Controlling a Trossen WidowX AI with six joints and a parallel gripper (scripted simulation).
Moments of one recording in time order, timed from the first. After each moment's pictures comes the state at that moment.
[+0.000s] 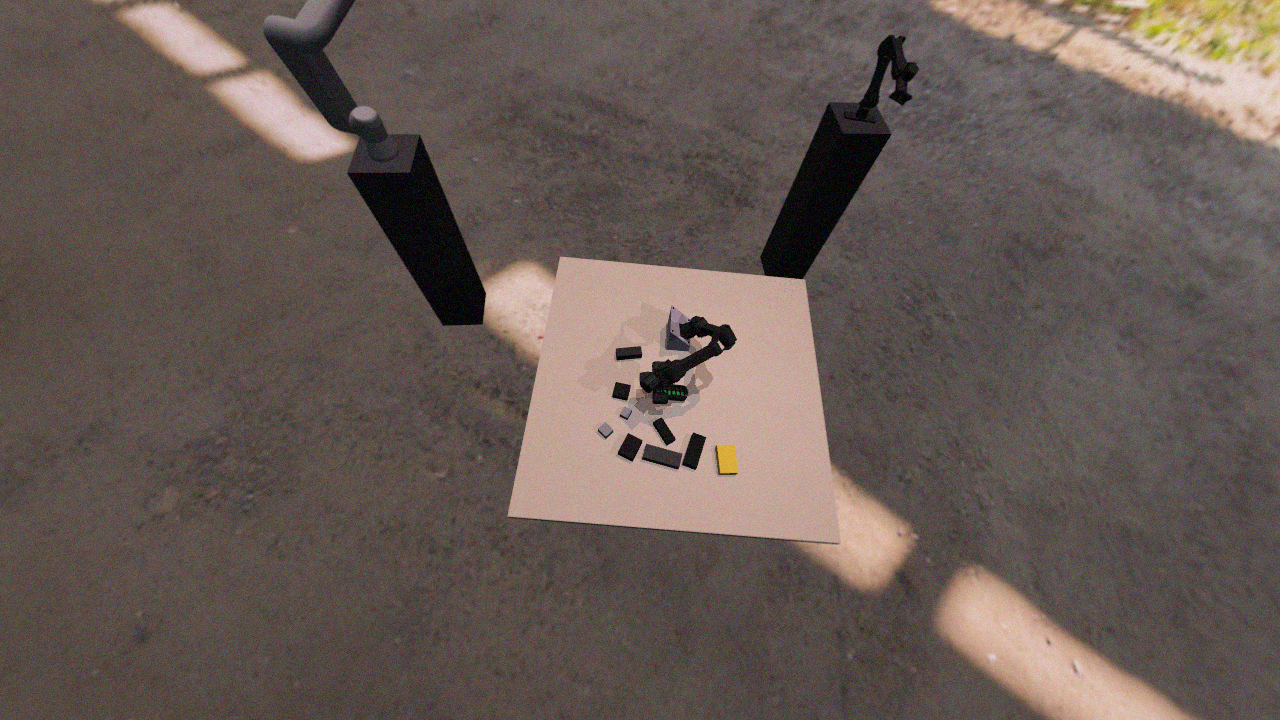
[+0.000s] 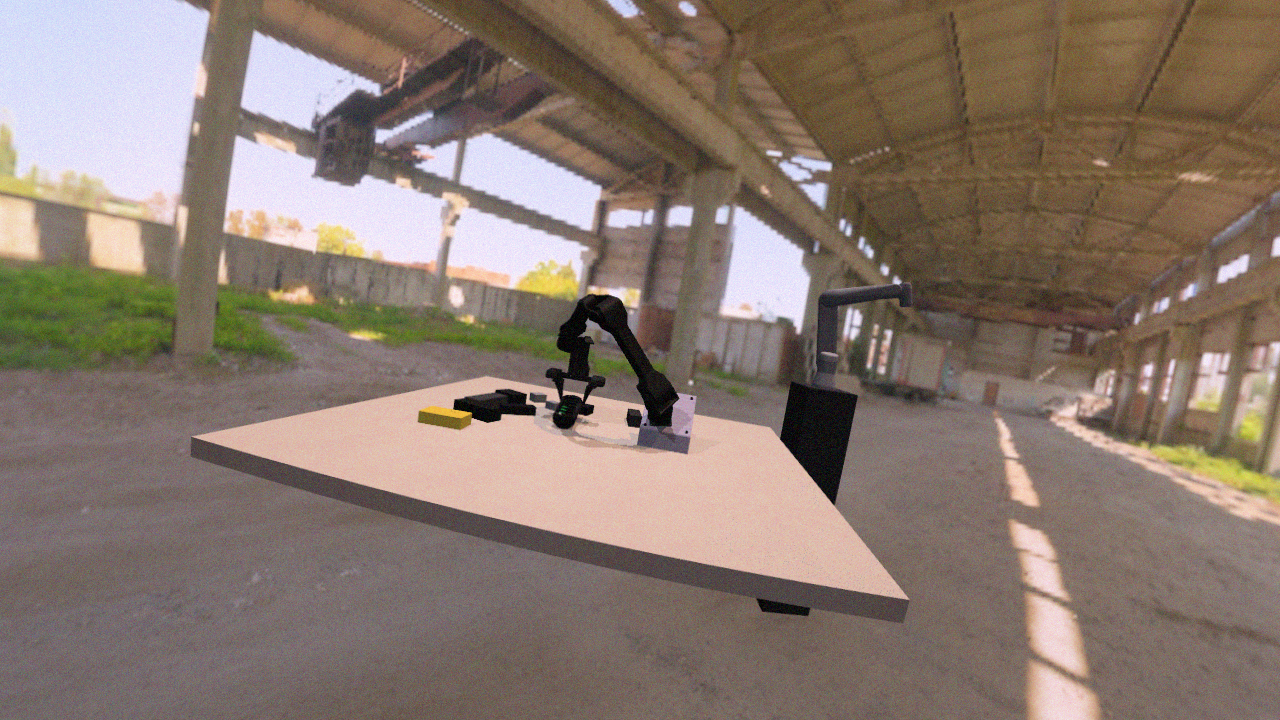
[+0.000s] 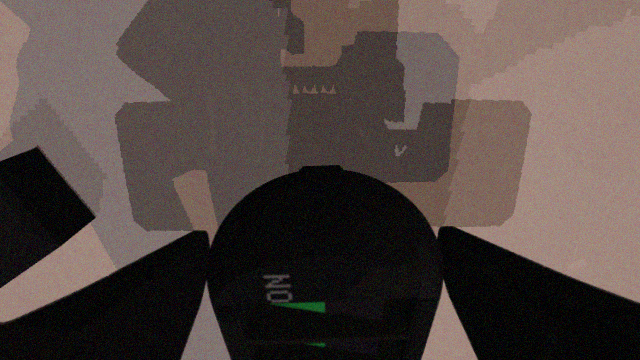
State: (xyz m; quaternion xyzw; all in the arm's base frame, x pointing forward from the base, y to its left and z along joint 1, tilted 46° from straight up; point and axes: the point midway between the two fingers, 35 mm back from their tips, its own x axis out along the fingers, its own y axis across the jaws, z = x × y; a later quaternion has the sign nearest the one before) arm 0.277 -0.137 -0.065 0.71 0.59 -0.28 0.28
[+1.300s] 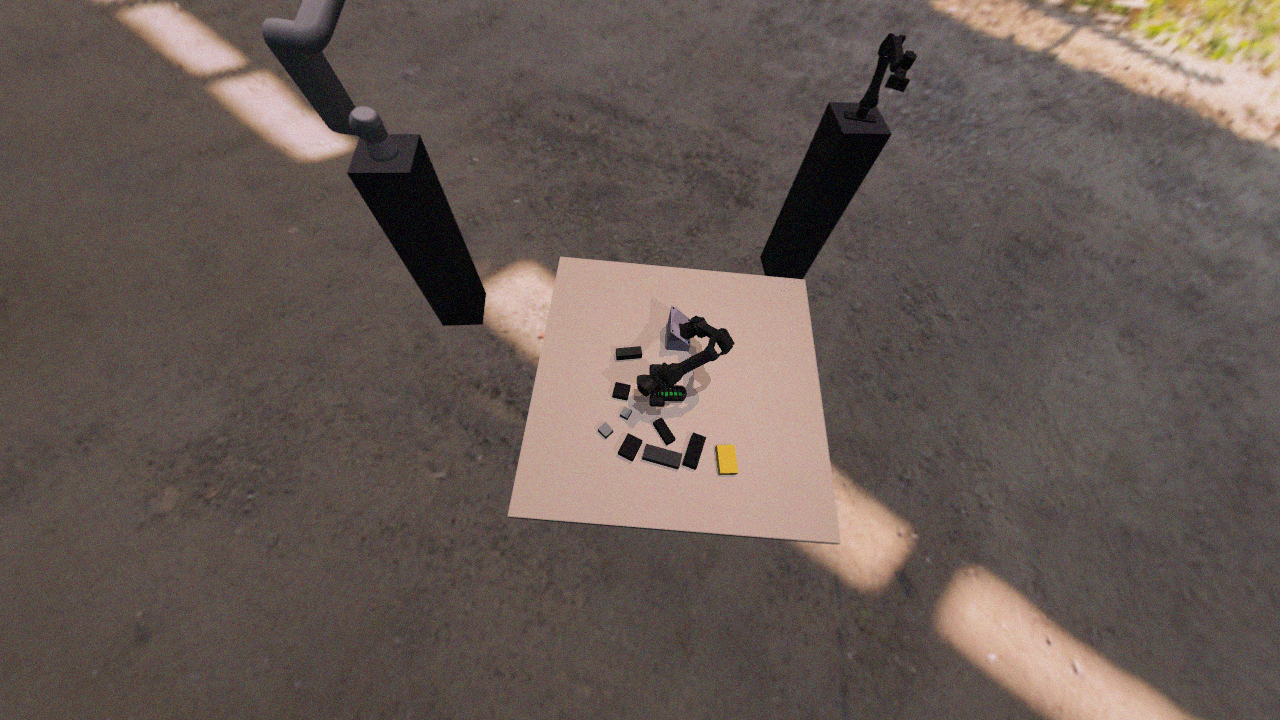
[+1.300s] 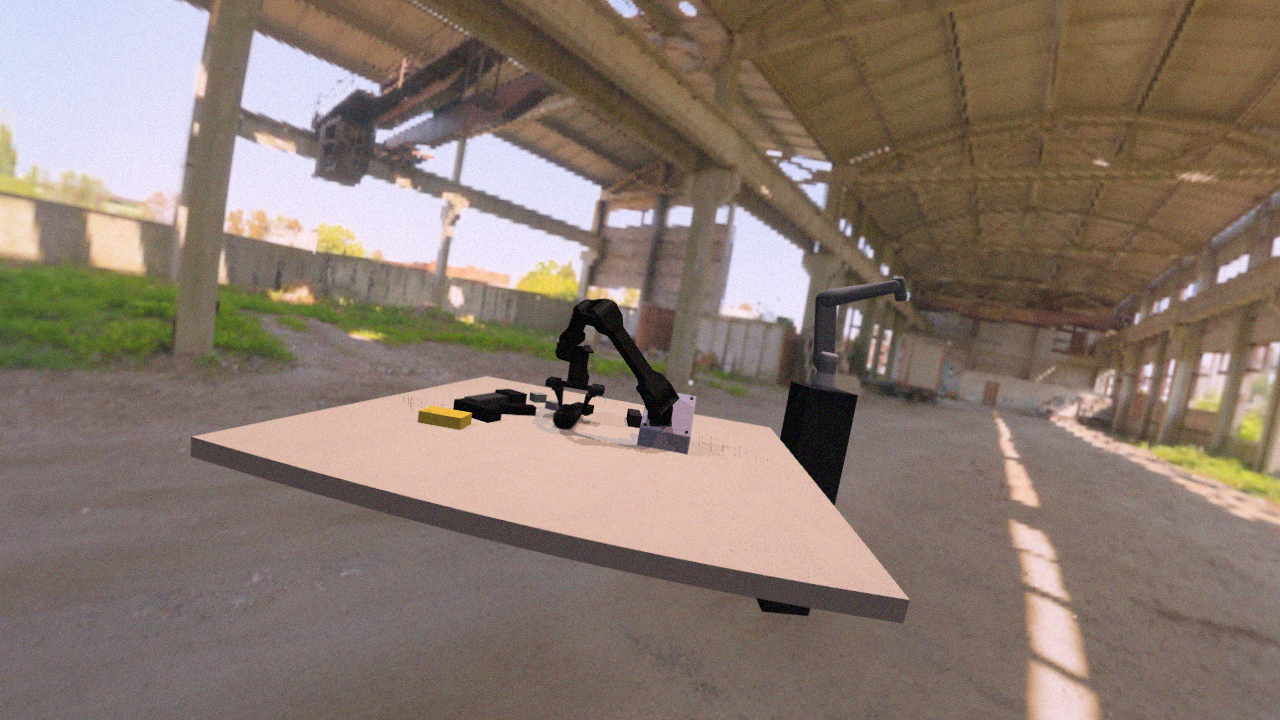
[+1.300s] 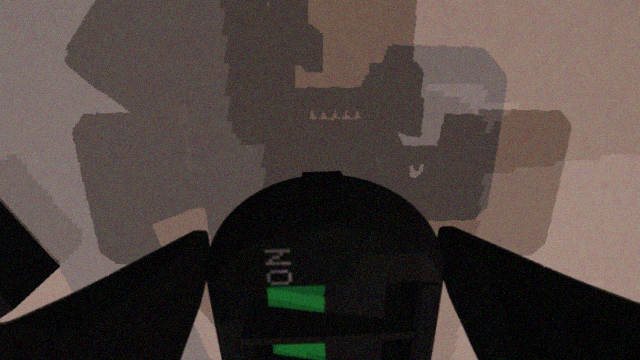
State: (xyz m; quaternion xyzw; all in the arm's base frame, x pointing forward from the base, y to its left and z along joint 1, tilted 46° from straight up) arm 0.280 -0.123 -0.092 0.71 0.59 -0.28 0.28
